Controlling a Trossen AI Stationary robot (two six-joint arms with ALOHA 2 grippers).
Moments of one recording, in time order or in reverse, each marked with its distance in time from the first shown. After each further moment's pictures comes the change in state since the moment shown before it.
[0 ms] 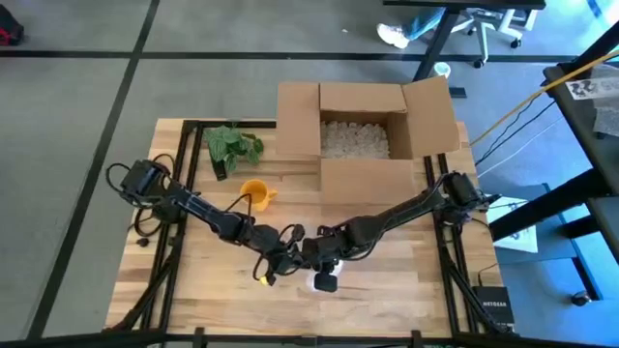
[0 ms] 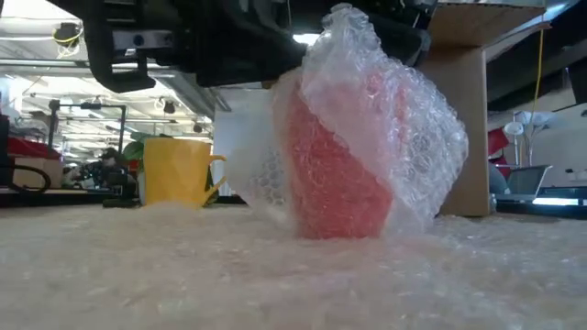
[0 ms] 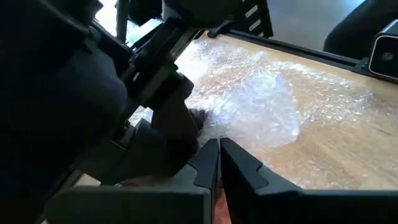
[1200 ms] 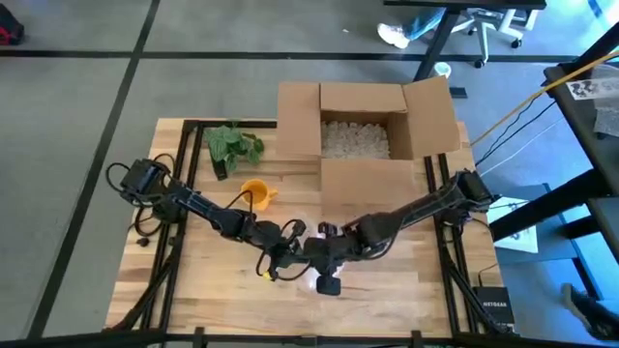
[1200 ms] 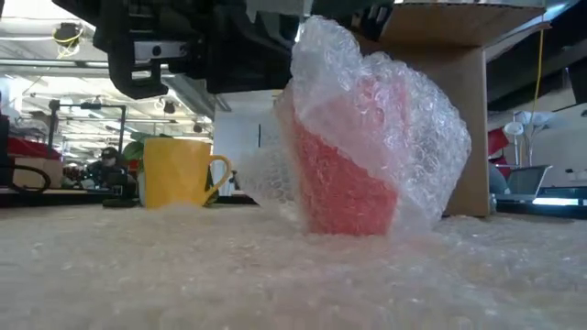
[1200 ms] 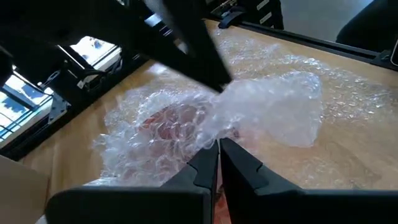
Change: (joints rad) left arm 0.020 0.003 -0.002 -0.021 -0.012 -0.006; right arm 0.049 -0.113 0.137 -0.123 0.114 -0.021
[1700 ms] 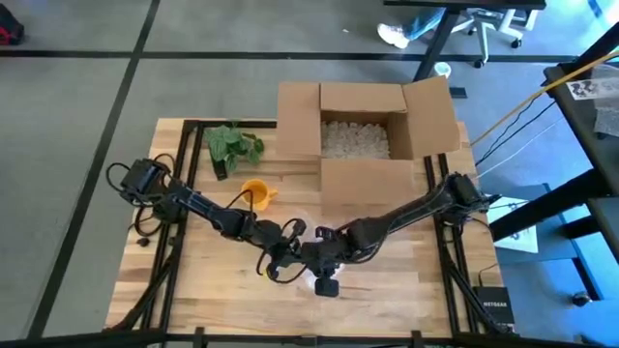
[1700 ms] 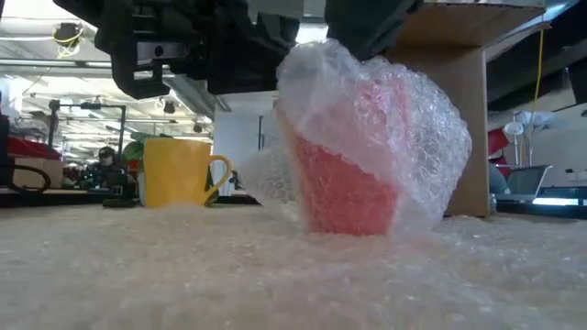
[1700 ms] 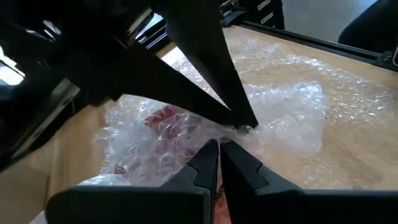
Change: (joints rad) left arm 0.001 0.000 0.000 -0.004 0.001 -0.013; right arm -0.038 0.091 0.003 -0.031 -0.045 -0.035
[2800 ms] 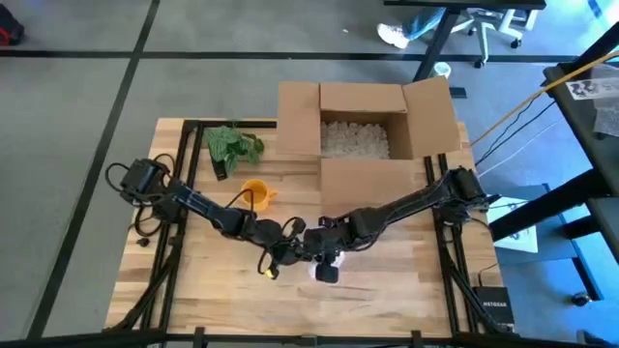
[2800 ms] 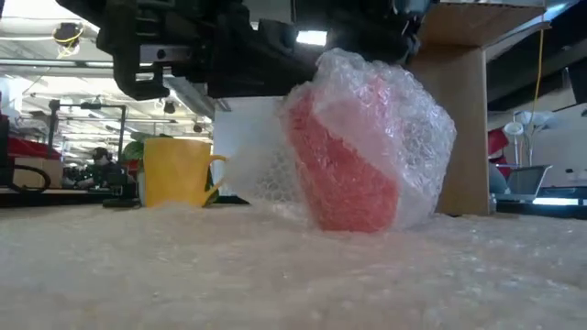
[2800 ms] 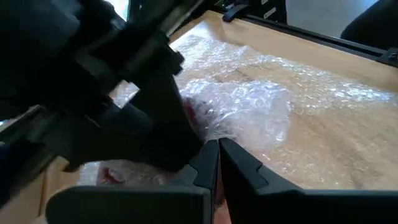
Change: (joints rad) left arm -0.001 0.000 0.000 -0.026 -0.002 -0.022; right arm -0.063 -0.050 -0.207 0.195 -0.055 -0.003
